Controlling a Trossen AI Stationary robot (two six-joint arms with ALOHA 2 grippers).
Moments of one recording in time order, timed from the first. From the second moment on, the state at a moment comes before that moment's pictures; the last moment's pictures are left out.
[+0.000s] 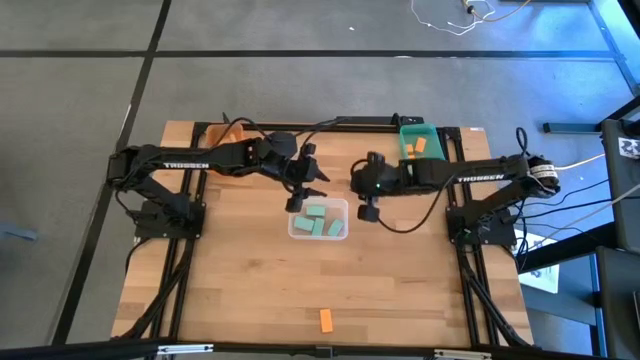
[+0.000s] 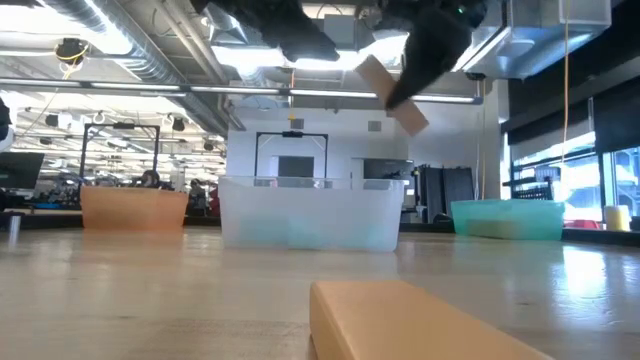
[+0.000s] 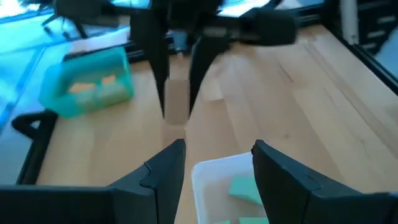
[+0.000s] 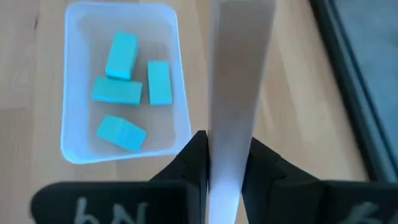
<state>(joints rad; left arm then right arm) 0.19 1.46 1.18 -0.19 0.23 0.27 -0.01 1.44 1.16 -0.62 0.26 -0.02</state>
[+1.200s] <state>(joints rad) 0.18 1.55 1.18 0.04 0.12 0.16 -0.04 1.44 1.19 -0.60 0.25 -0.14</state>
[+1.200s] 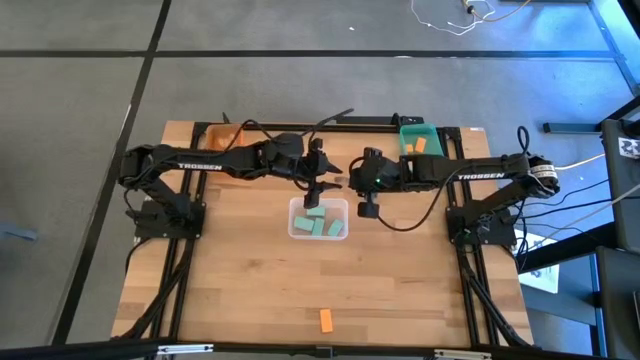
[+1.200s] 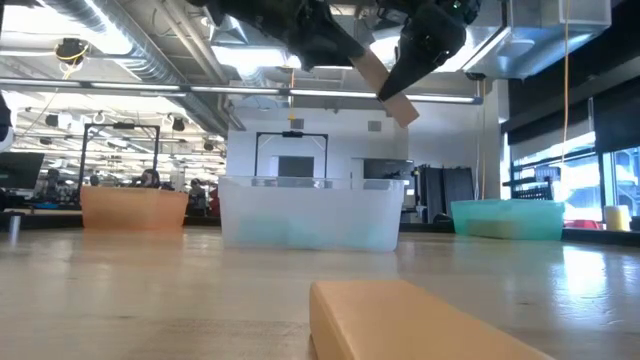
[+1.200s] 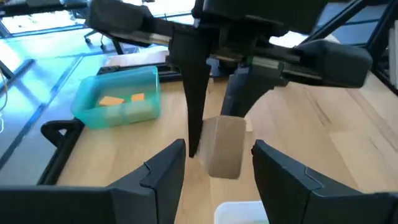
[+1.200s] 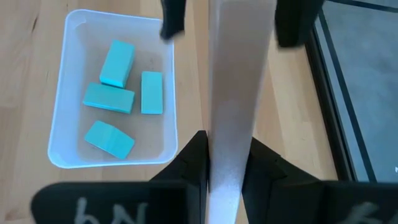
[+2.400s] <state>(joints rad) 0.25 1.52 1.18 -0.07 -0.03 0.14 -0.06 1.44 1.19 -0.61 0.25 -0.15</state>
